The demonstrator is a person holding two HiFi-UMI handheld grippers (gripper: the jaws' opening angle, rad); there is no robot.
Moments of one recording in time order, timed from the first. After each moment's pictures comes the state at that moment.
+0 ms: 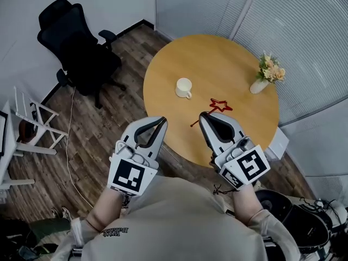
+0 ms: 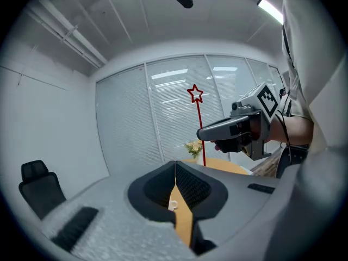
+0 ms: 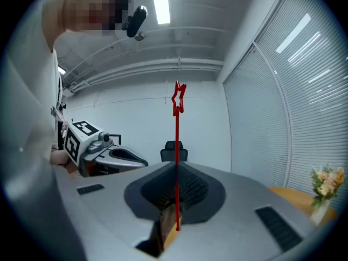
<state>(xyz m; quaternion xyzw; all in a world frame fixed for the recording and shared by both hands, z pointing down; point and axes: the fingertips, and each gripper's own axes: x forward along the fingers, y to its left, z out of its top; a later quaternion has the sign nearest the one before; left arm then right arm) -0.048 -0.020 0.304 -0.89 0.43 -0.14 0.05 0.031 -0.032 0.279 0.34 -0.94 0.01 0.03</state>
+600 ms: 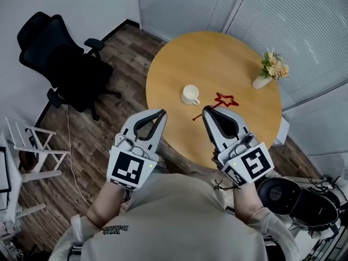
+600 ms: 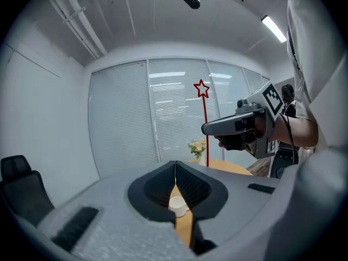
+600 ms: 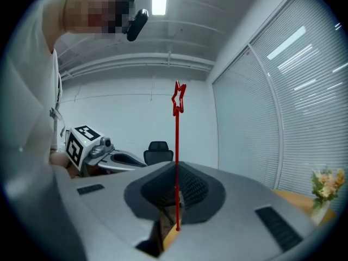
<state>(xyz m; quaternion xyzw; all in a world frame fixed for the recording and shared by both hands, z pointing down) -0.121 -0.130 0.297 -0.92 0.36 -0.12 0.04 -0.034 -0.123 0.258 0.42 -0.91 0.01 0.04</state>
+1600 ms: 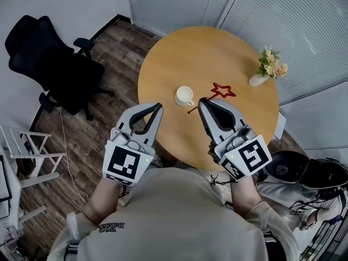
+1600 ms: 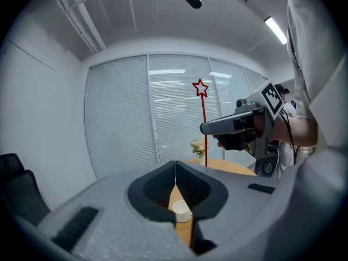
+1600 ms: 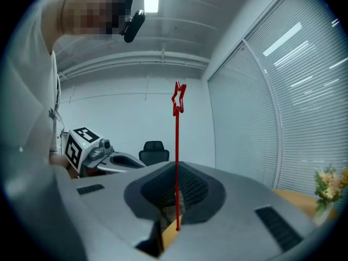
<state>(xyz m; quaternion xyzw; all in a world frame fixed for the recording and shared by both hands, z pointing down) -0.097 -0.186 0.311 -0.93 0.35 -0.14 0.04 -0.012 -0.180 0.268 0.43 -0.90 0.03 0.03</state>
